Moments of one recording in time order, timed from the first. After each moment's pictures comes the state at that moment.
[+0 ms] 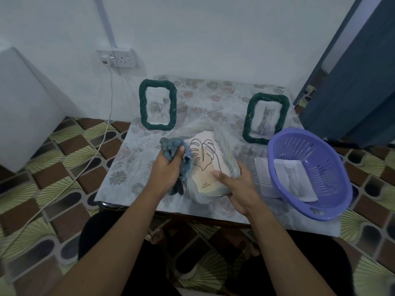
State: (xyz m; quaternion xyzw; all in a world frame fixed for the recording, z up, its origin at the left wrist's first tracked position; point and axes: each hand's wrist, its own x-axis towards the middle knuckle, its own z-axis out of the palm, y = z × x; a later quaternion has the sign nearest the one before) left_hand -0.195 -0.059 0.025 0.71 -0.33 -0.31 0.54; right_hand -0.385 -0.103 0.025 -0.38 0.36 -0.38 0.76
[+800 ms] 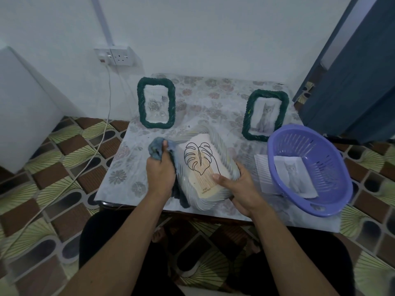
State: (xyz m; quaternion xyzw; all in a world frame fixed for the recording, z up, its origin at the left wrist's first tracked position) left_hand -0.207 -0.054 0.024 0.68 -0.21 -0.26 0.66; right_hand -0.394 -0.097 0.028 -0.41 0.35 -0.34 0.77
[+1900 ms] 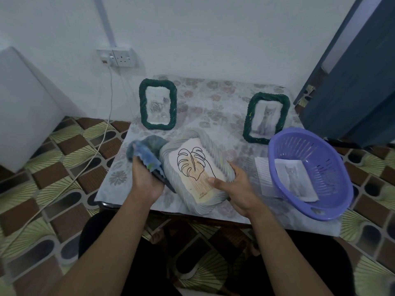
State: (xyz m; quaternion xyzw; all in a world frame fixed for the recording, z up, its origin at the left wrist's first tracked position) left_hand -0.169 -0.040 0.024 0.46 -0.06 -0.50 0.73; right_hand -0.386 -0.098 0.029 -0.45 0.33 -0.32 0.77
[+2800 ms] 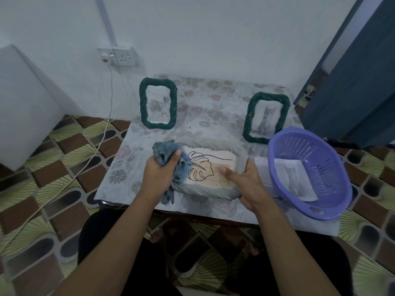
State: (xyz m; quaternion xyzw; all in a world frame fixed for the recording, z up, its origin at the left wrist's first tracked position) left_hand -0.195 -0.039 0.030 0.68 -0.29 -0.30 0.61; right_hand -0.398 -0.113 0.030 -0.44 0.39 -0.37 0.72
